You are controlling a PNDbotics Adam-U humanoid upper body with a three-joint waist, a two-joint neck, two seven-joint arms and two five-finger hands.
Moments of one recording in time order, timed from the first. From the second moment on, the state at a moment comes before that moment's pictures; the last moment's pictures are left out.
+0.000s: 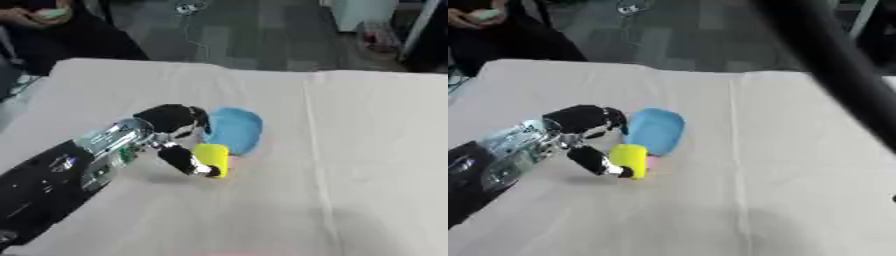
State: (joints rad) left arm -0.42 0.74 -0.51 -1.60 -0.78 0.10 -0.33; right arm 0.11 -0.32 0.07 -1.99 0.49 -0.76 -0.45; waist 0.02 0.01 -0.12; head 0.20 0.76
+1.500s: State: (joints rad) left arm -0.40 0.71 -0.53 -1.53 -0.77 0.11 -0.27; right arm 0.10 -0.33 0.05 -1.99 0.46 -0.77 -0.44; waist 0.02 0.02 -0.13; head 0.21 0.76
